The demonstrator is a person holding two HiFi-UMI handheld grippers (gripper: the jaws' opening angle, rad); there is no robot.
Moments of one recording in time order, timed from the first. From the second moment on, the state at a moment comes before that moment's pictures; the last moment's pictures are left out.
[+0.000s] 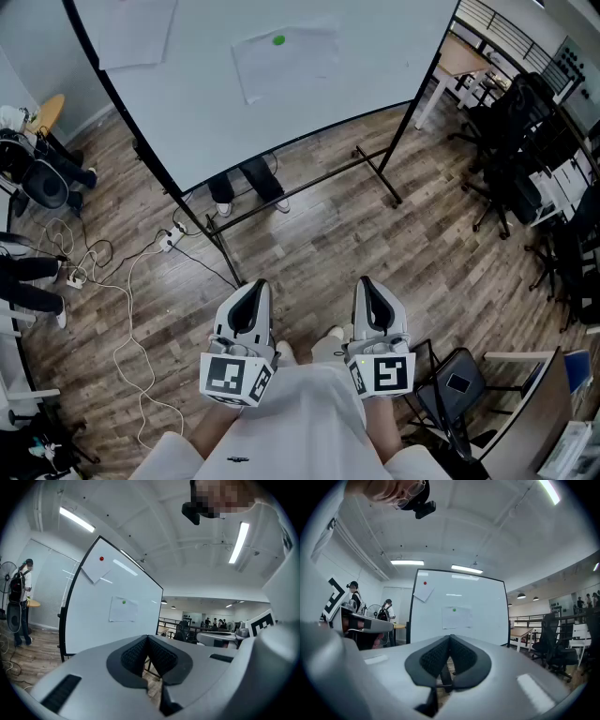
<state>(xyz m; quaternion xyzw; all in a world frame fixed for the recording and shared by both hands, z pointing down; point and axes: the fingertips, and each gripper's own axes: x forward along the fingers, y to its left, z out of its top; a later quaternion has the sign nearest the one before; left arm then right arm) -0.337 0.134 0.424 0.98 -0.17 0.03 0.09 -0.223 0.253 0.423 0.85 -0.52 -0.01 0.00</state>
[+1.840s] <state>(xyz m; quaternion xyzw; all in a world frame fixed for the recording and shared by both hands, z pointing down) -0.081 0.001 0.408 0.95 -0.27 0.03 0.11 0.022 0.084 0.406 0.76 -0.65 -0.01 -0.01</state>
